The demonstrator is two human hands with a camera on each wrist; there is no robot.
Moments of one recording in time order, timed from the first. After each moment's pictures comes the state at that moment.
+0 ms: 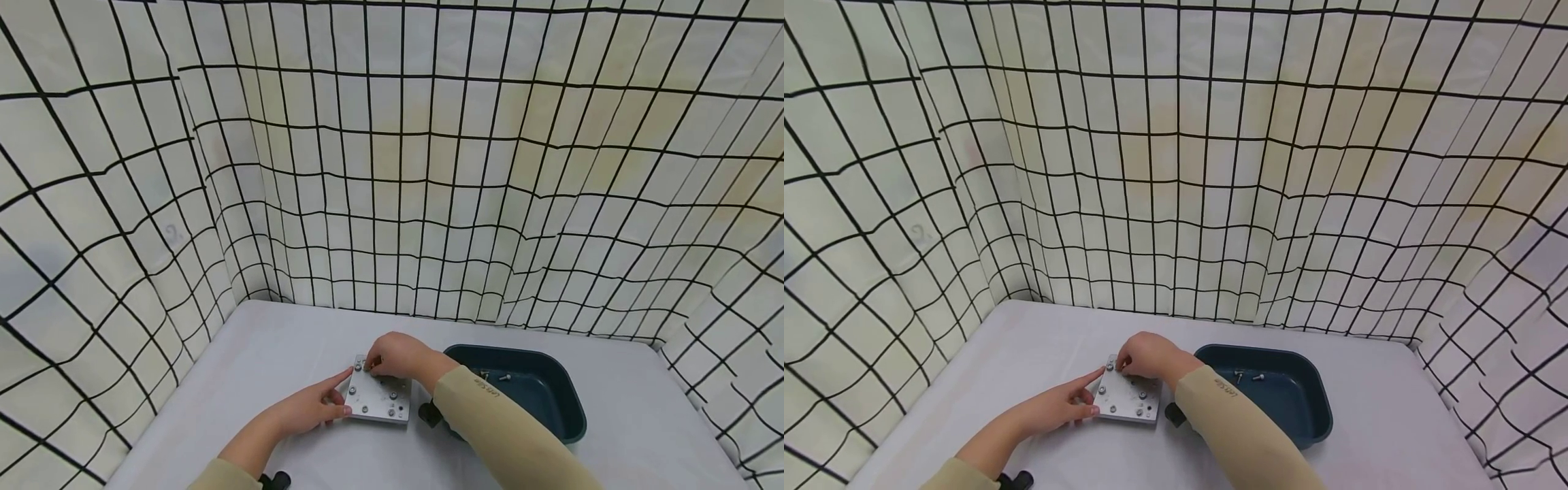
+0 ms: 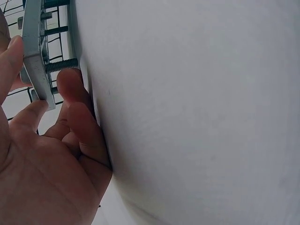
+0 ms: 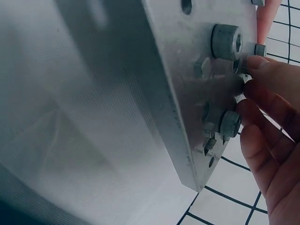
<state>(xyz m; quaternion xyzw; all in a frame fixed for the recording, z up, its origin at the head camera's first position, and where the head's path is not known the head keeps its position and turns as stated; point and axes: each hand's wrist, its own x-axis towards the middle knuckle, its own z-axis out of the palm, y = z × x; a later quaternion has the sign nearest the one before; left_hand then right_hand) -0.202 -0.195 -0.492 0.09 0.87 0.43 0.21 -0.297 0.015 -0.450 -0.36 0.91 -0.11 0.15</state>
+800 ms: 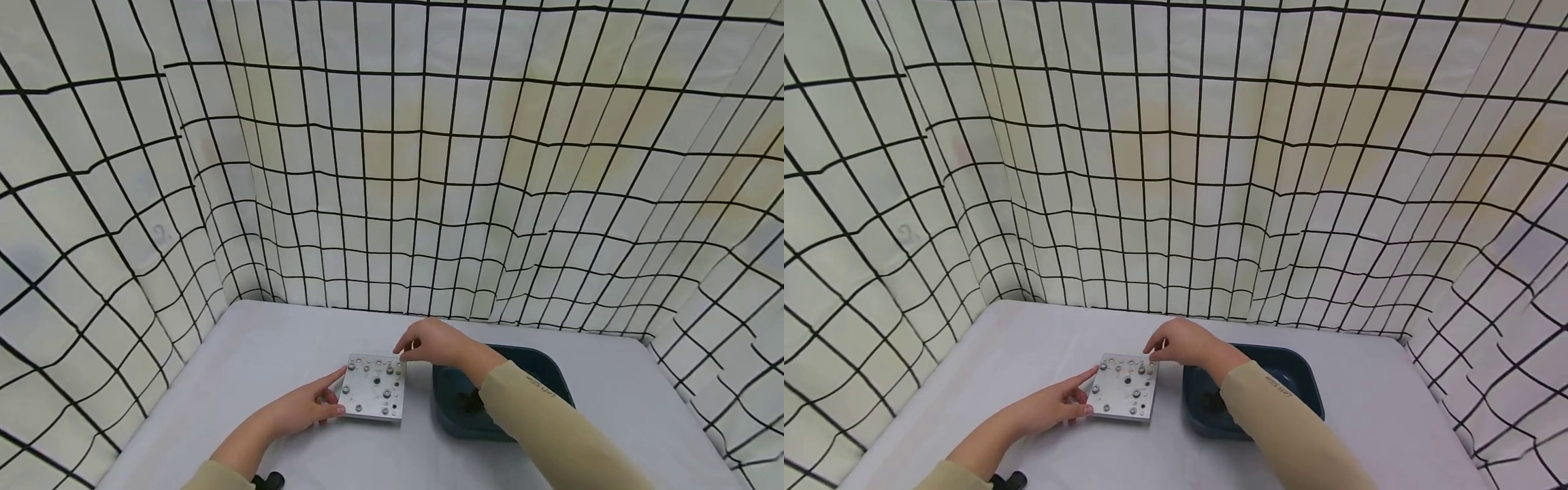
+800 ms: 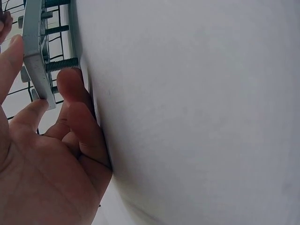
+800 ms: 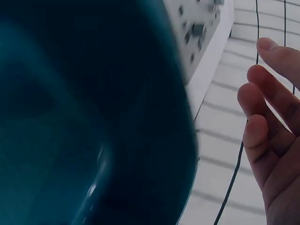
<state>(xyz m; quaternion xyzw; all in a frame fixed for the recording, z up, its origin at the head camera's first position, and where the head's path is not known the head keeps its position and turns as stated) -0.204 -0.192 -0.494 0.07 0.88 0.42 0.21 -0.304 0.094 -0.424 -0.35 0.90 -0.21 0.14</state>
